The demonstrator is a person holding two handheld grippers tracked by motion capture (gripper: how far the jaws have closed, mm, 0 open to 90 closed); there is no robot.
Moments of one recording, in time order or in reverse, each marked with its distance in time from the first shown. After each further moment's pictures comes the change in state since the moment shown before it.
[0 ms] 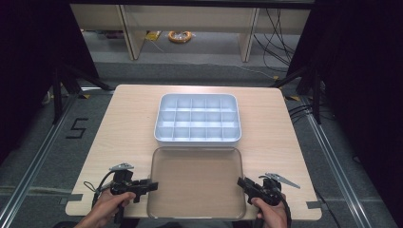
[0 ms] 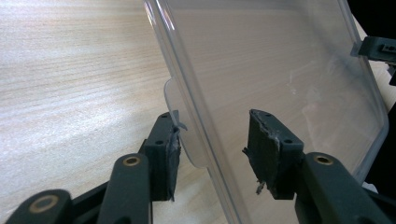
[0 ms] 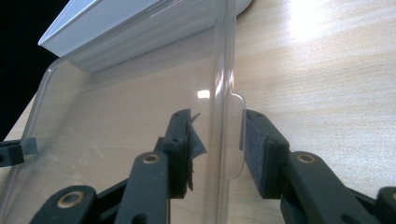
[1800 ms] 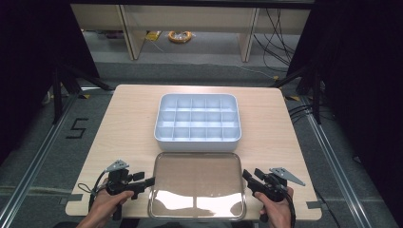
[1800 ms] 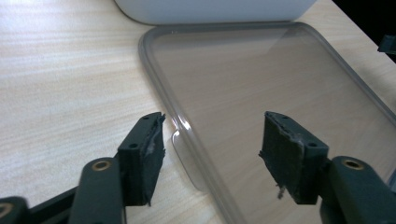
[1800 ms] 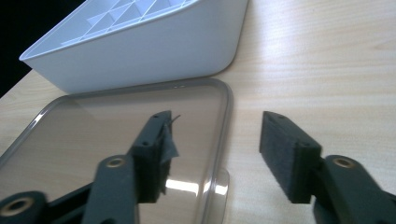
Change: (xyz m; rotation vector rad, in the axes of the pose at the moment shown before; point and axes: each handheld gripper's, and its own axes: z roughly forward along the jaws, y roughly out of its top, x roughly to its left) left arm -0.005 0.006 -0.015 -0.118 0.092 0.109; right arm 0.004 0.020 -0.012 -0.124 -0.091 -0.161
